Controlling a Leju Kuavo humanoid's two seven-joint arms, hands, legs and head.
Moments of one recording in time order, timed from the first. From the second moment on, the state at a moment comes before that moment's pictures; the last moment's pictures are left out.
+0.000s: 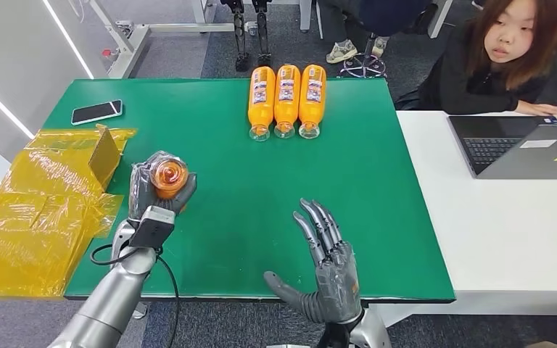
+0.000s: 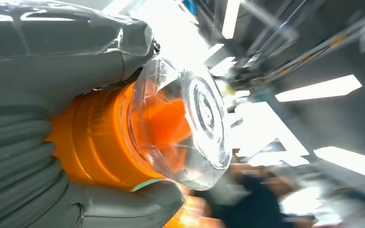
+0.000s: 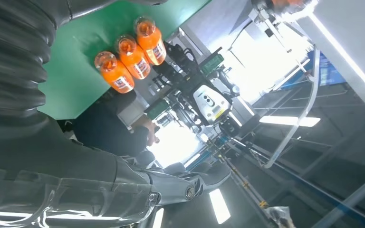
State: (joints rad) left arm -0.46 0.02 -0.38 -0.72 -0.54 0.42 -0.63; right arm -0.03 -0.05 0.66 -1.60 0.93 -0.61 -0.39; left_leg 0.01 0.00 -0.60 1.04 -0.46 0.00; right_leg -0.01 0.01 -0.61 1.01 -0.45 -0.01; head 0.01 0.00
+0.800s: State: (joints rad) left arm -0.65 0.29 -0.48 -0.34 -1.23 0.25 -0.04; right arm -0.03 -0.12 0.65 -1.50 0.79 -0.67 -0.44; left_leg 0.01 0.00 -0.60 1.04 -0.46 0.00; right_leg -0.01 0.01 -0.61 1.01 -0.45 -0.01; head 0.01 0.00
